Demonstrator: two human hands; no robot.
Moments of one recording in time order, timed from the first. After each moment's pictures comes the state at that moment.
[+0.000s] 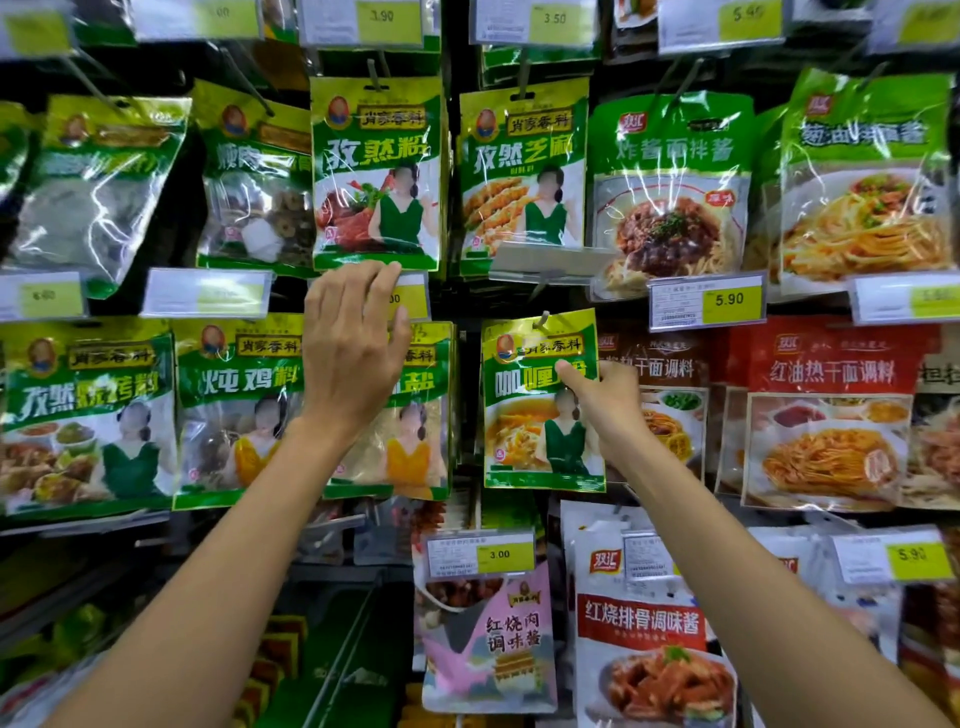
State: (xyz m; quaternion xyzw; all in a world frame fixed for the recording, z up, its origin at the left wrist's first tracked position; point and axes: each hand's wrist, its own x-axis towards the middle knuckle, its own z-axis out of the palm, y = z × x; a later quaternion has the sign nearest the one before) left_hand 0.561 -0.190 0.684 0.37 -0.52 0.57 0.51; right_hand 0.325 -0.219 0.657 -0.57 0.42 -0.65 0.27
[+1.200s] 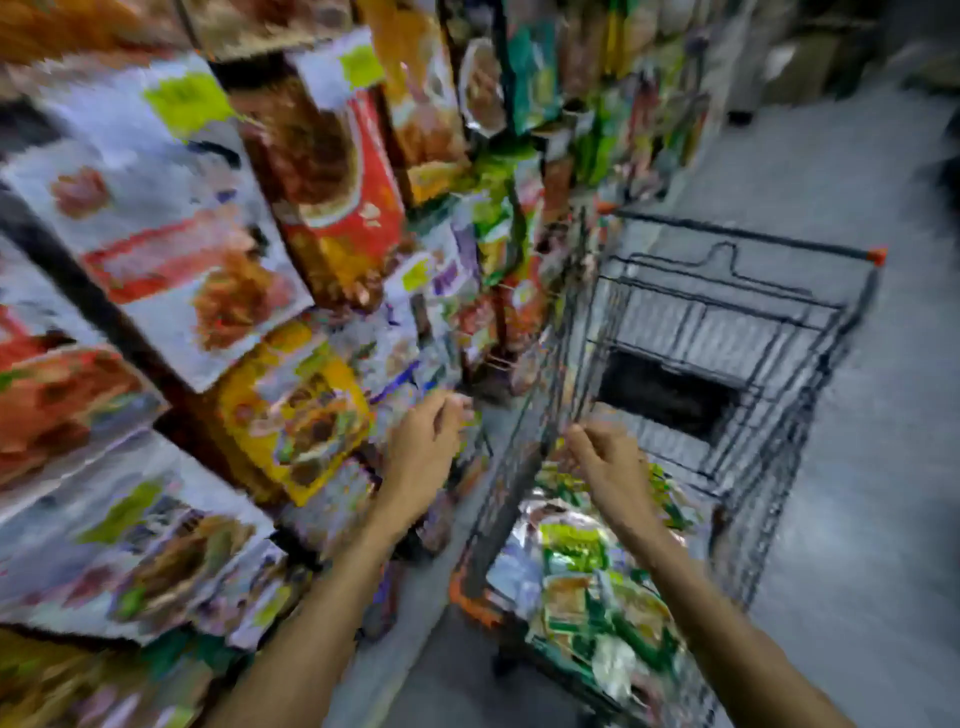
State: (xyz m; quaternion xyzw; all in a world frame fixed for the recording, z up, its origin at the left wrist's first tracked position) left_hand 0.130 -0.043 0.307 0.27 -0.84 -0.42 0.22; right_hand 0.026 0.116 0.263 -0.21 0.81 -0.53 0.12
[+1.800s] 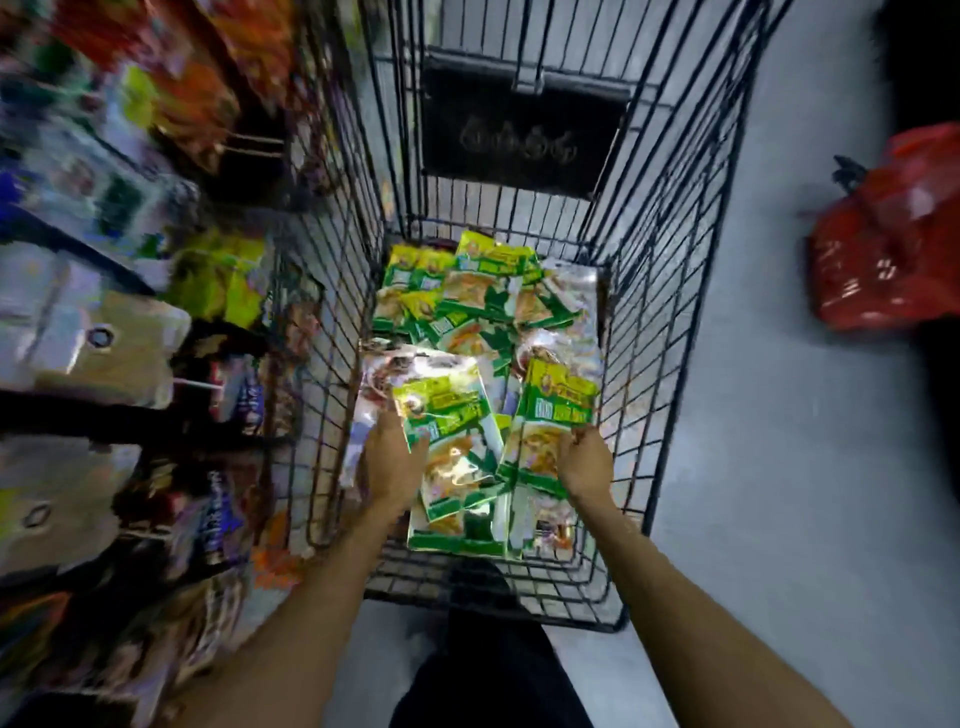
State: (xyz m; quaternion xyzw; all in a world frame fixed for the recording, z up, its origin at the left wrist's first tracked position) left_hand 0.027 0.035 -0.036 0.34 -0.84 -0.36 -0.21; right_hand -0.021 0.238 -0.054 0.24 0.89 -0.31 0.25
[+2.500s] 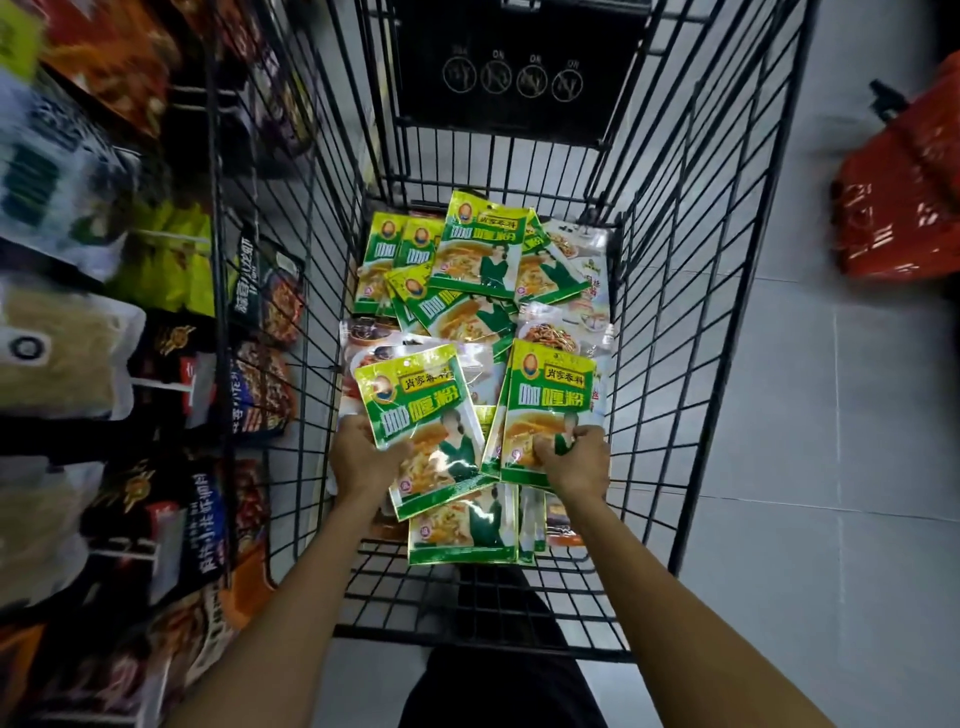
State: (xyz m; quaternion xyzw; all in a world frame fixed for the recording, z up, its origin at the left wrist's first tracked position) left_hand 0.023 0.009 -0.096 0.46 -0.77 -0.42 -0.12; right_hand -0.015 0.226 -0.102 0.31 0.86 -0.29 0.29
